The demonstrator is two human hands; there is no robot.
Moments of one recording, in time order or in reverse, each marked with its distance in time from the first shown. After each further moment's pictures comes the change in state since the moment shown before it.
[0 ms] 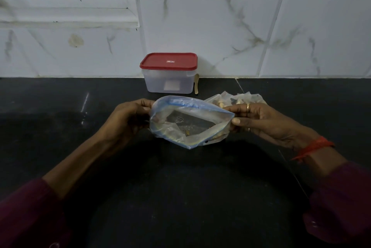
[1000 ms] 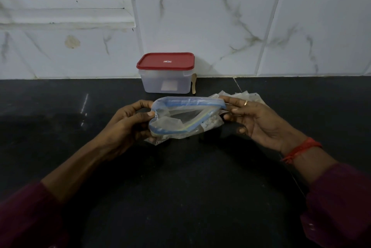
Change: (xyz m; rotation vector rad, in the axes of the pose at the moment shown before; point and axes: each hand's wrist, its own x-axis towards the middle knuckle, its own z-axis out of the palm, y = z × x) left_hand -0.004 -0.001 0.007 -0.137 -0.082 -0.093; right_hand 0.005 -0.005 0.016 0.386 0.197 0.132
